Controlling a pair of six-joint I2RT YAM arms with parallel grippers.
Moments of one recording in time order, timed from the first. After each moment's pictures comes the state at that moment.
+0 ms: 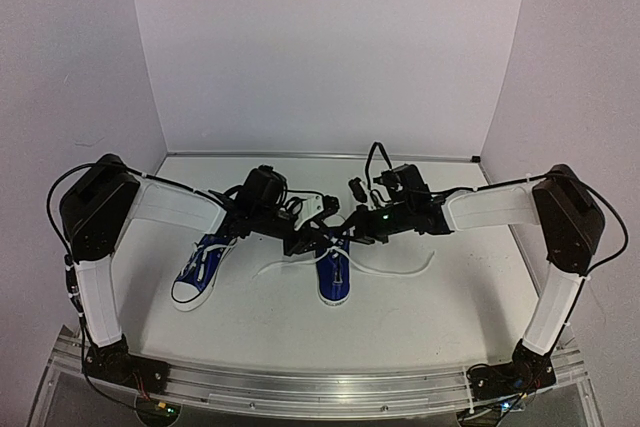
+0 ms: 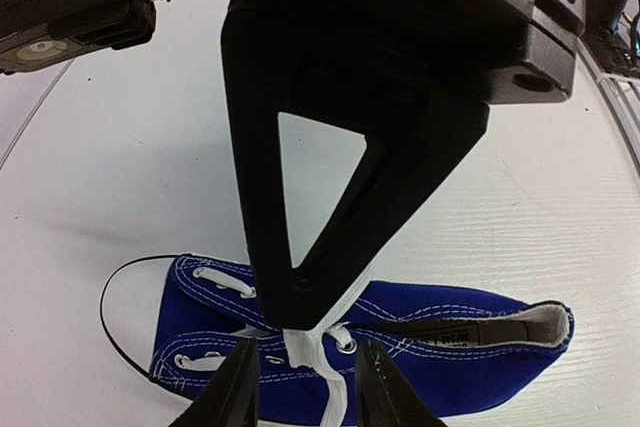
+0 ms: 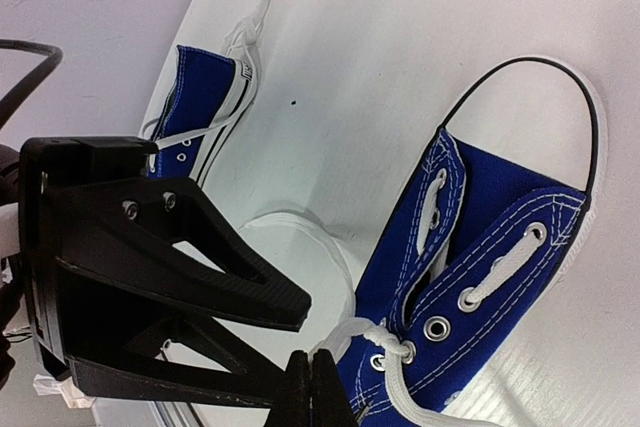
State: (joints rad) left arm -0.80 1.92 1.16 0.19 0.53 0.47; right arm 0.67 1.84 1.11 0.05 -0.51 0.57
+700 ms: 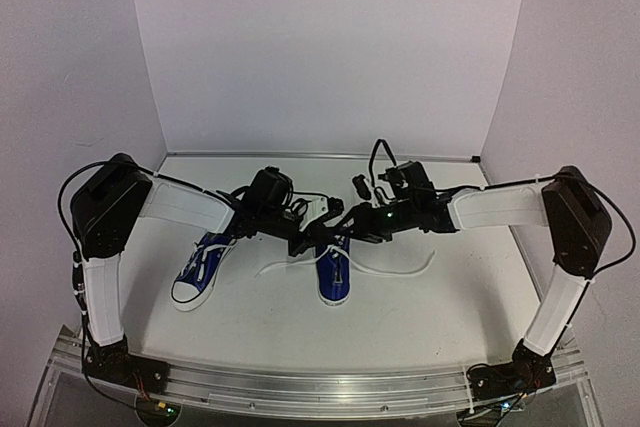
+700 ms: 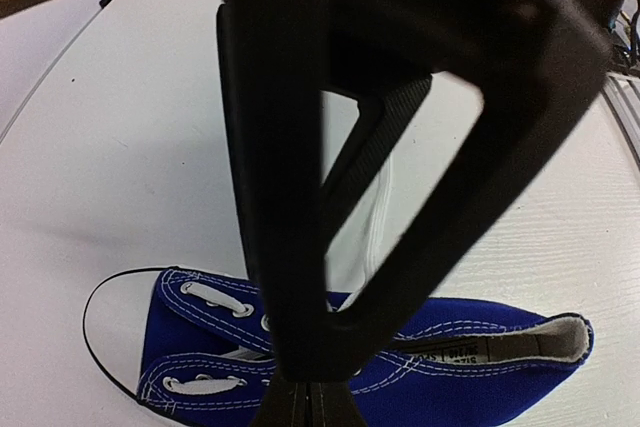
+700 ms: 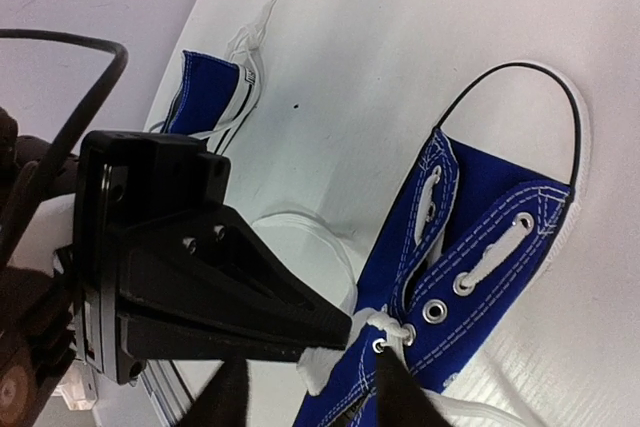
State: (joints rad) left arm -0.80 1.99 1.21 0.18 0.56 0.47; right arm 0.66 1.80 1.10 0.02 -0.50 0.57
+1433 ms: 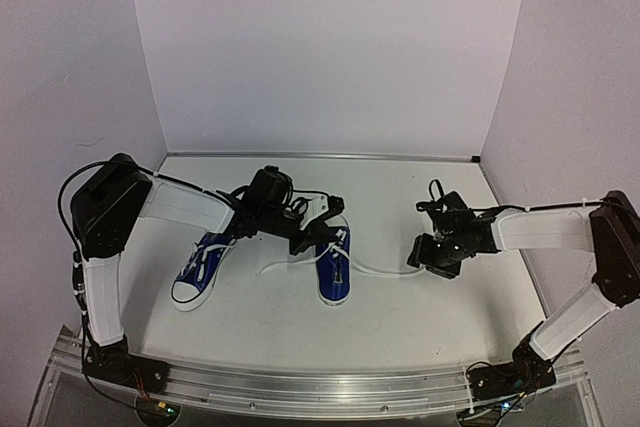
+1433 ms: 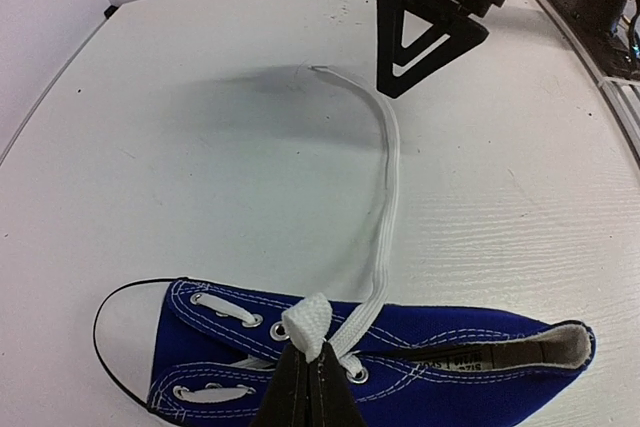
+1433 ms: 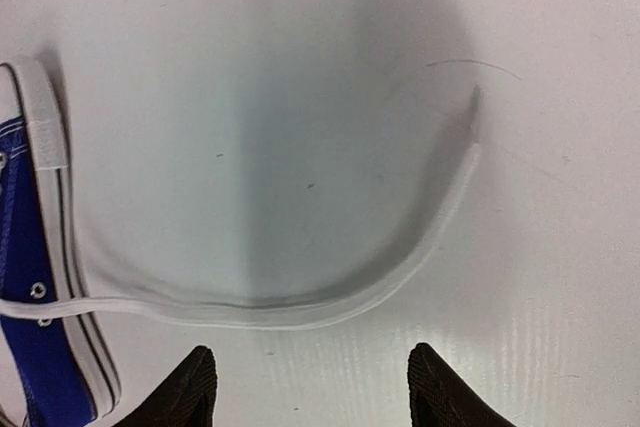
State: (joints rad) left arm -0.80 1.99 1.21 0.21 0.56 0.48; right arm 0.57 1.51 0.78 -0.36 0.05 0.80
